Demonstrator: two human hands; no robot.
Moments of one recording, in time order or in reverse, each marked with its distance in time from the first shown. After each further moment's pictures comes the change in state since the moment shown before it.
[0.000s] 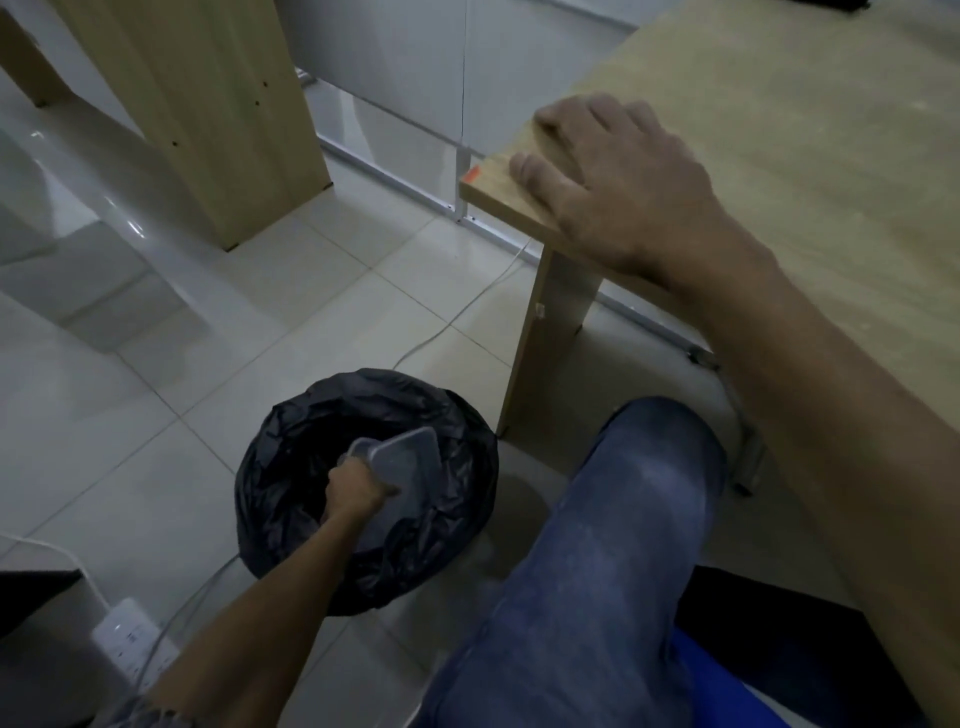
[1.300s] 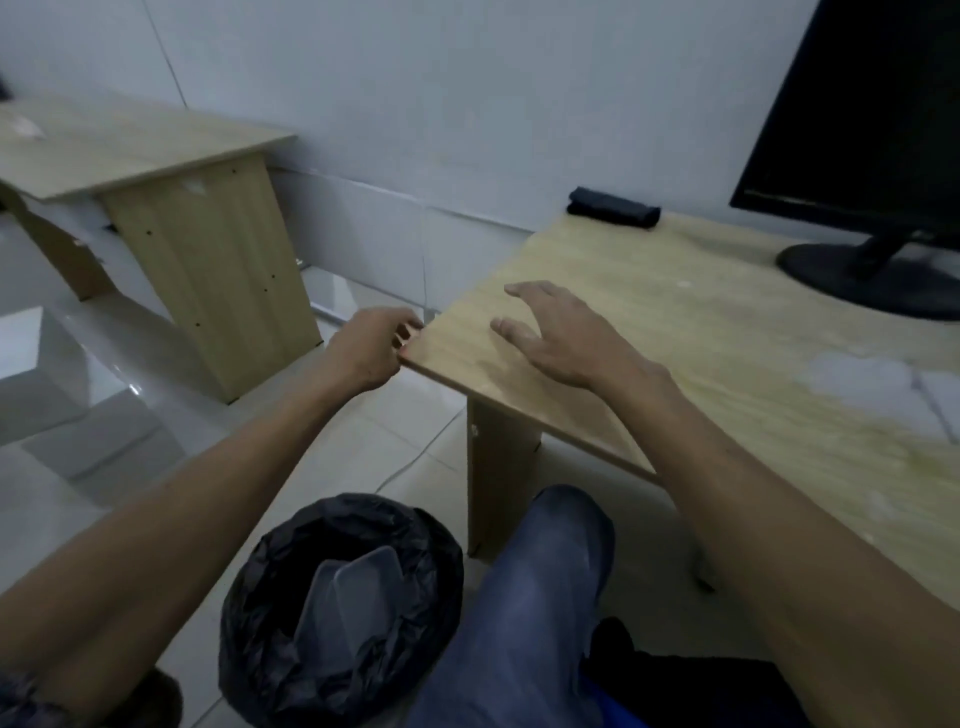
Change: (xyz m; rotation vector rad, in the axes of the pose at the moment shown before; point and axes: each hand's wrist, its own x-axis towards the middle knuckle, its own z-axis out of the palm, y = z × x) left_hand -0.117 0.252 -0.254 0.135 0.401 0.949; right_hand -0.049 0.038 -0.080 0.157 -0.009 0.032
